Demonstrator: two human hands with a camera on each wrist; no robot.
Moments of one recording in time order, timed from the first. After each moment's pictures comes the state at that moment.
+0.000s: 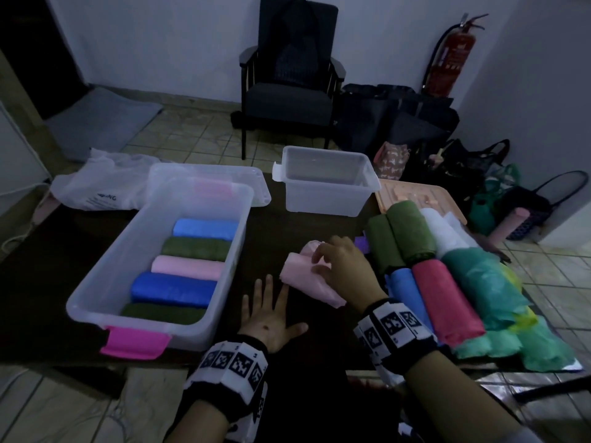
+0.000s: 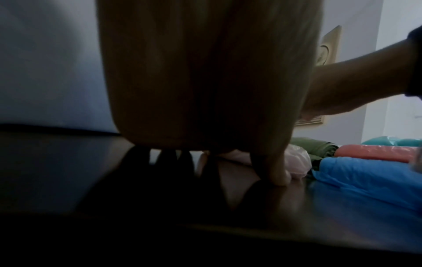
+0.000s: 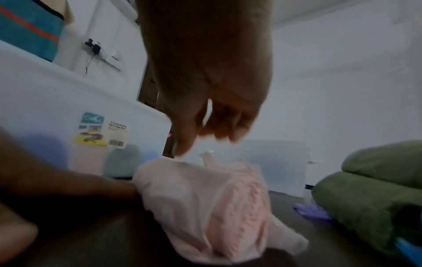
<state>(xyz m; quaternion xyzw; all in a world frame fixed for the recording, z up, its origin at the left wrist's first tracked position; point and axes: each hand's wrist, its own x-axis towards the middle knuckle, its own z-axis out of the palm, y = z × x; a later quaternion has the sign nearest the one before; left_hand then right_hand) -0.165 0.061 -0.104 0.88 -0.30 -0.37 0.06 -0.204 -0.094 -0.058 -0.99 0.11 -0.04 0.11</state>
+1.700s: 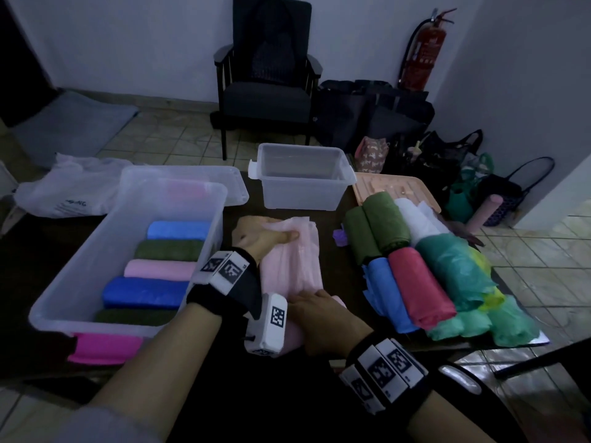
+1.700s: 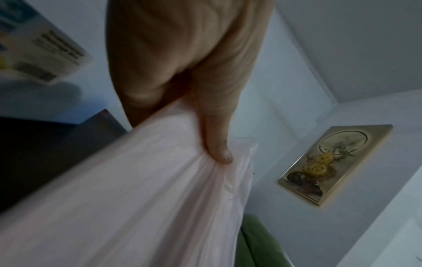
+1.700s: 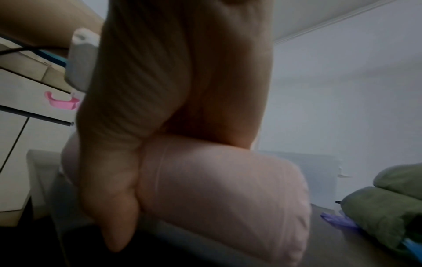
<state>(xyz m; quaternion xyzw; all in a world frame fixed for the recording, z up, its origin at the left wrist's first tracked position) -0.124 0.008 -0.030 0.81 -0.07 -0.25 0.53 -0.262 -0.059 -0.068 -0.99 -0.05 0.15 0.06</state>
